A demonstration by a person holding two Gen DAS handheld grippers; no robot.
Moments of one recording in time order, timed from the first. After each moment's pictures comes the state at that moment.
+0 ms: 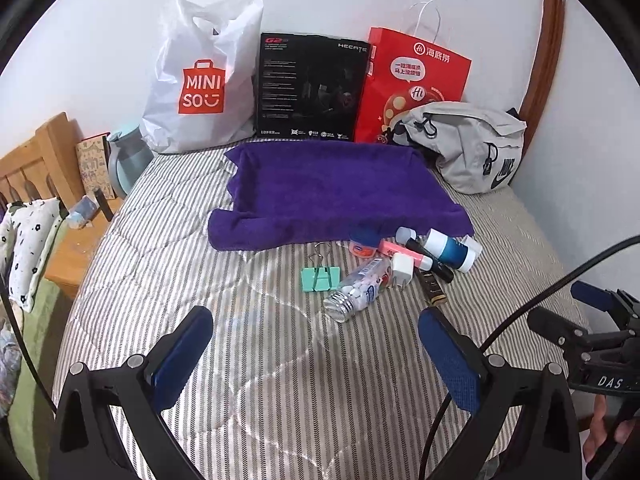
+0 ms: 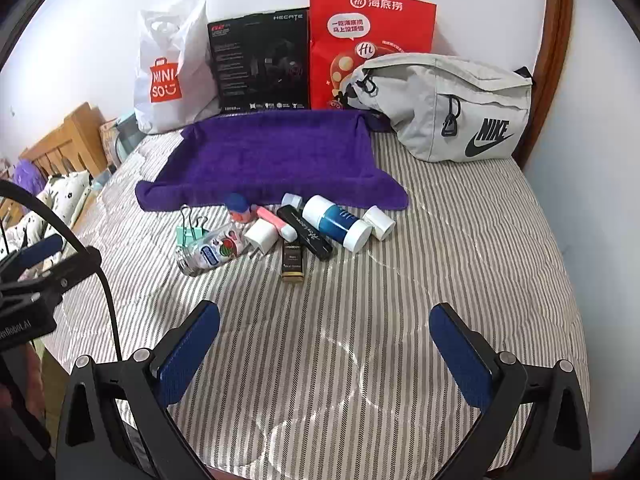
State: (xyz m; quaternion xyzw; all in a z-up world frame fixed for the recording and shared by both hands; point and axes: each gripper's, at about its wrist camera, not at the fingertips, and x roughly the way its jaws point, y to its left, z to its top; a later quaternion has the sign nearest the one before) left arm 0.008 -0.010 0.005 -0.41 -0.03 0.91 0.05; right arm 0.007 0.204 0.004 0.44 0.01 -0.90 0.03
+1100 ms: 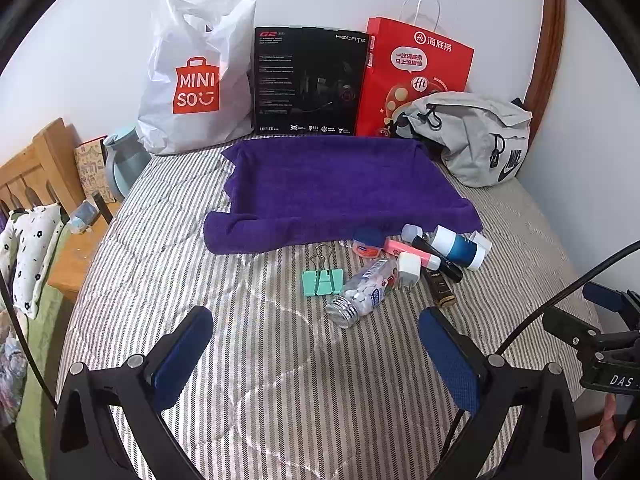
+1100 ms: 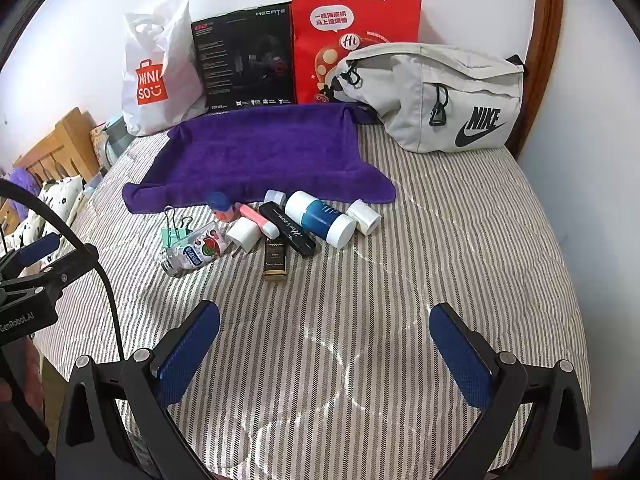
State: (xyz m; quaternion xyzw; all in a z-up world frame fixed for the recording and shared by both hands) left arm -0.005 -0.003 -0.001 -0.41 -0.01 0.91 0.04; right arm 0.000 0.221 -0.002 0.45 -0.01 -0.89 0.02
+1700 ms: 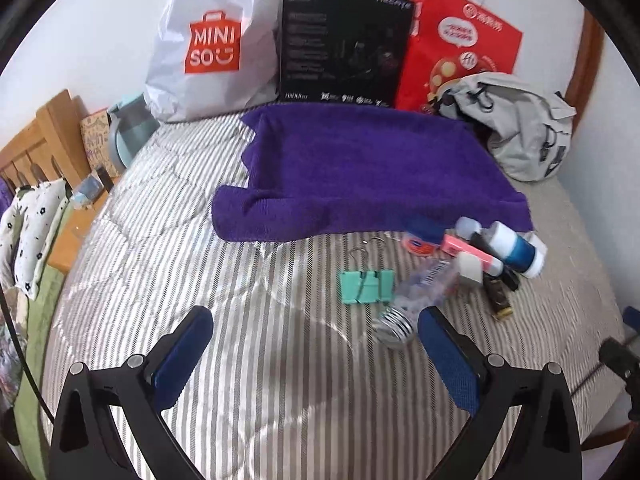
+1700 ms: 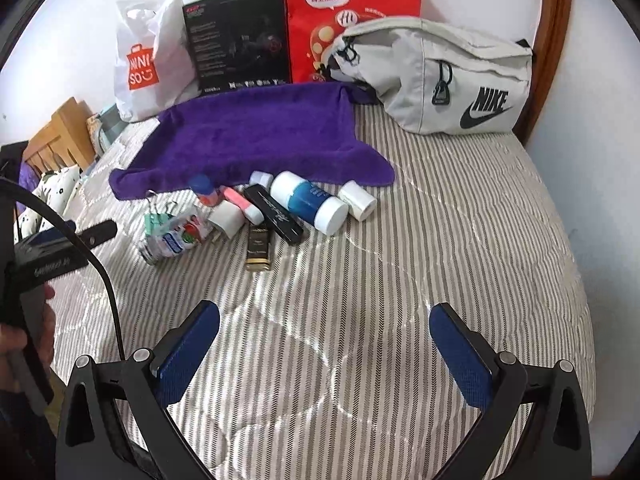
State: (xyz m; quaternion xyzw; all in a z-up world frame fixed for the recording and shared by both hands) left arm -0.061 -0.021 -0.052 -0.45 -0.02 0.89 0.00; right arm -0.016 0.235 -0.027 0.48 -0.01 -0.88 0.03
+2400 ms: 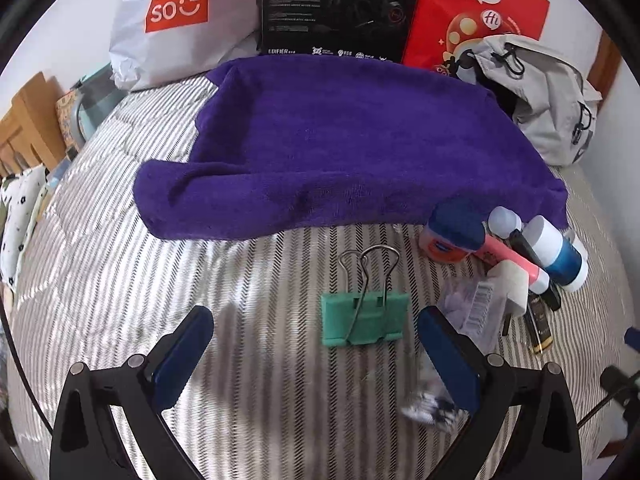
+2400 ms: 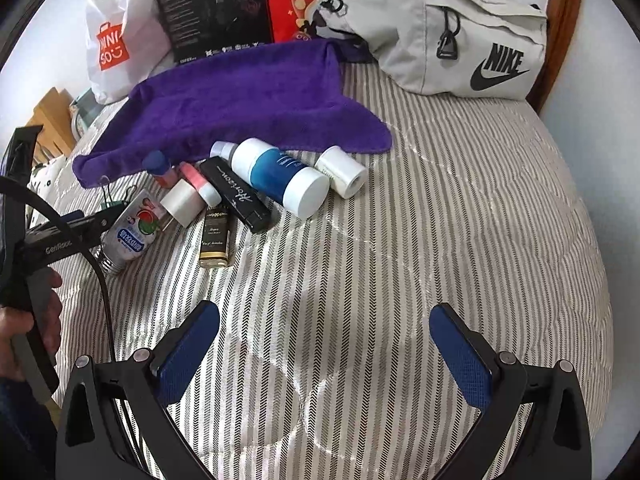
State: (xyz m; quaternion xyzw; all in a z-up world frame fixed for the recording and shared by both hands) left arm -0.113 0.000 -0.105 -0.50 -0.03 0.87 0.00; right arm -0.053 0.247 -0.070 0.52 -0.01 -0.85 0.03
